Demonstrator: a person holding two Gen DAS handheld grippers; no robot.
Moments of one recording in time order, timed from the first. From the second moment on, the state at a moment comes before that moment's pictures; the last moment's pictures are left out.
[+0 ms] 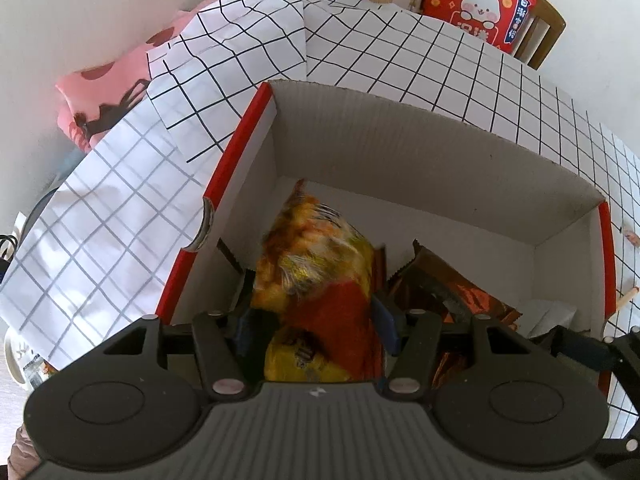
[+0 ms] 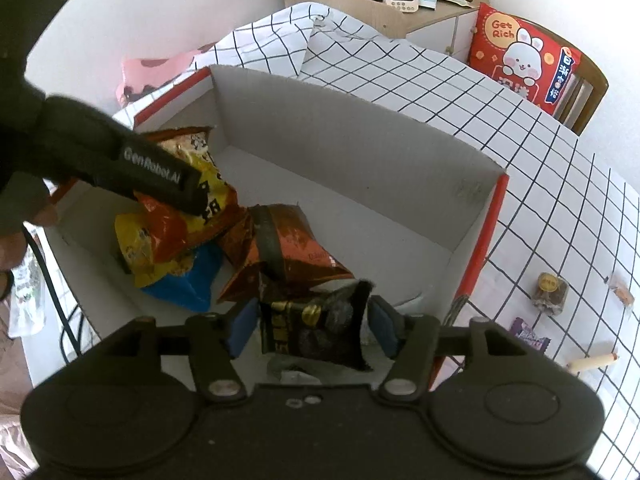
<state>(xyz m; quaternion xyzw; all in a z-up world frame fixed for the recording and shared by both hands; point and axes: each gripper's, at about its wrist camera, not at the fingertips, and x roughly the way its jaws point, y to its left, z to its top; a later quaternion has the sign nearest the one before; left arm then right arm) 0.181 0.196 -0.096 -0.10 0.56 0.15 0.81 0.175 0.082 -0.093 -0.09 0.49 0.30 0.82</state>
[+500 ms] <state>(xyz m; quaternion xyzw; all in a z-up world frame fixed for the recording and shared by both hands) 0.144 0.184 -0.058 -0.10 0.52 0.13 0.84 0.159 0.059 -0.056 -0.04 0.46 0.32 0.83</state>
